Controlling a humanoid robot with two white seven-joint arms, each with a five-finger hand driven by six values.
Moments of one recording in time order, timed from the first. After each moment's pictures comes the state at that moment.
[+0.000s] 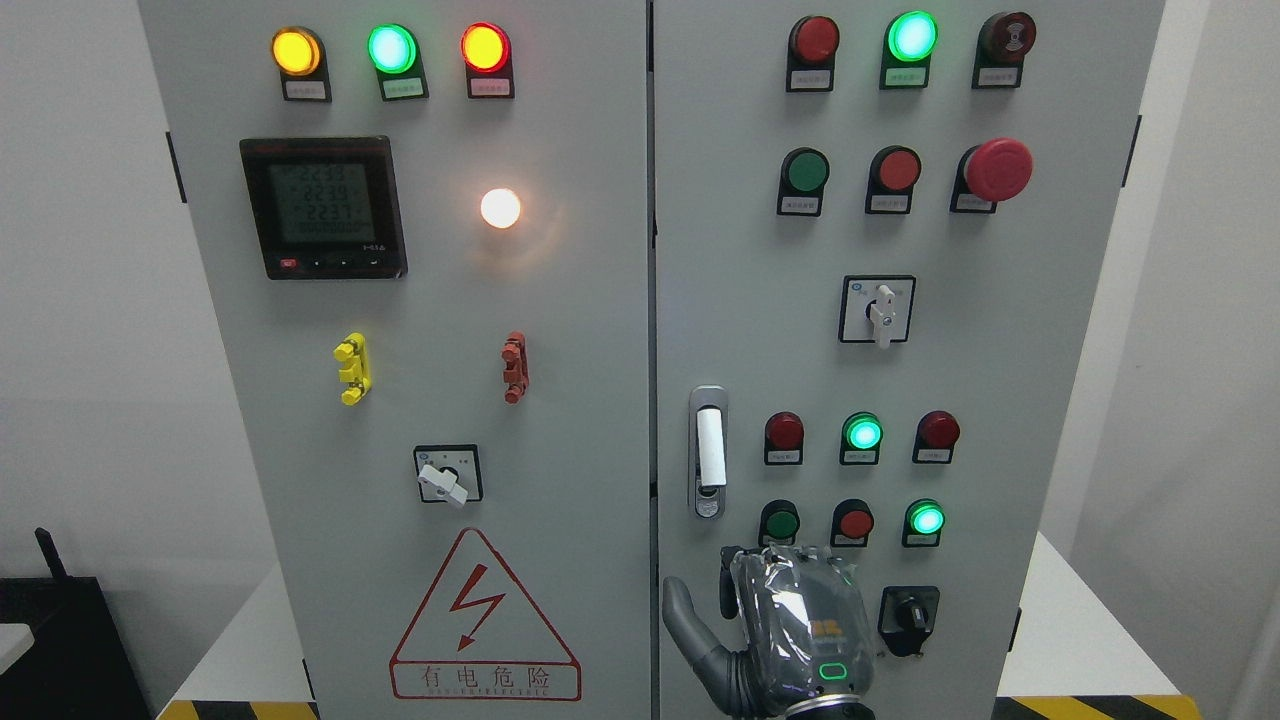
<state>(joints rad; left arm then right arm) 0.00 -0.05 0.00 0.05 0.11 -0.05 -0.06 -0.32 0.12 0.35 -1.86 1.44 0.25 0.08</state>
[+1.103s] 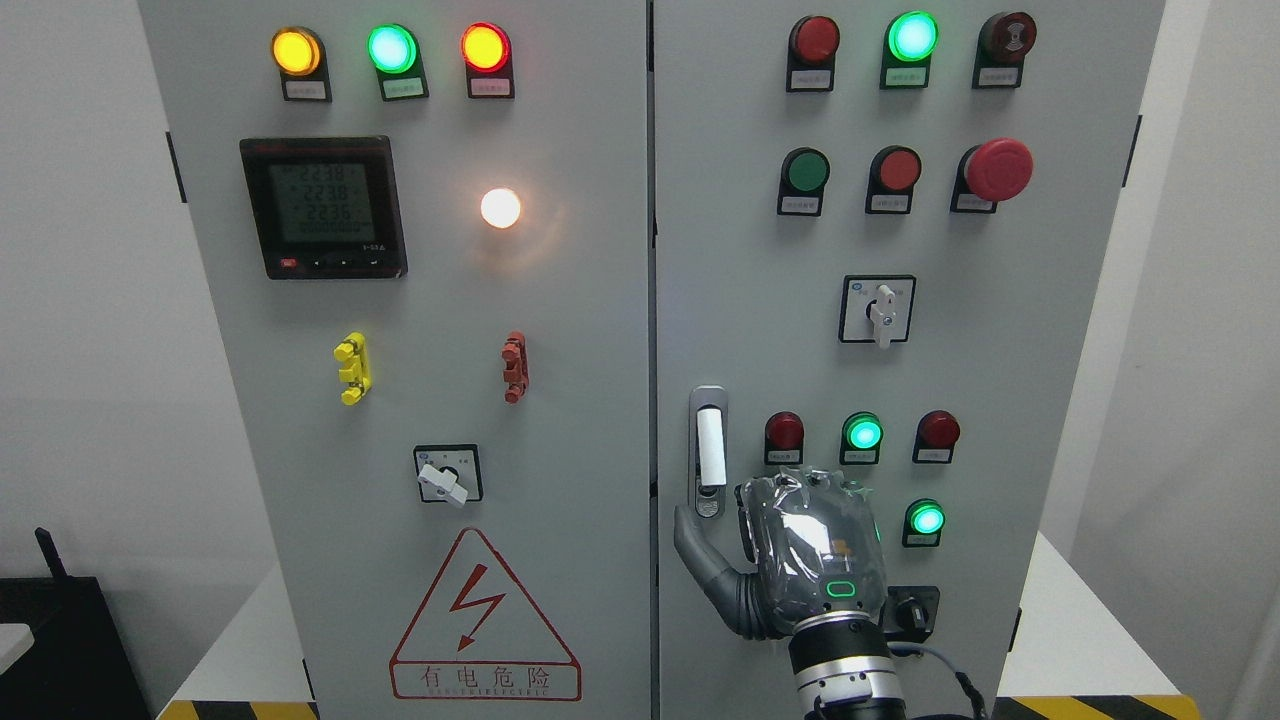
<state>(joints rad) 0.00 -0.05 0.00 0.05 0.11 -0.05 -0.06 -0.46 0.12 0.32 -1.83 1.49 0.29 0.17</state>
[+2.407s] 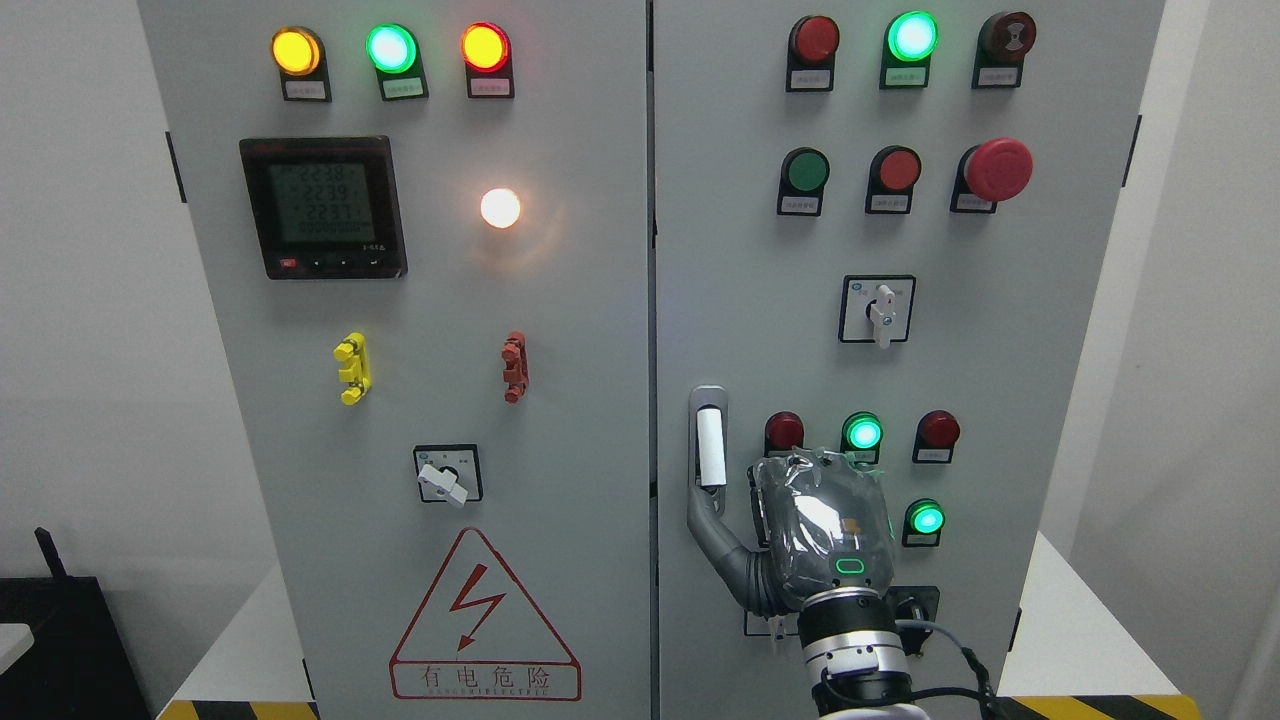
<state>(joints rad) 0.00 -0.05 0.00 0.05 0.11 -0.05 -0.06 -0.49 0.12 0.29 -1.80 1.49 0.29 0.17</state>
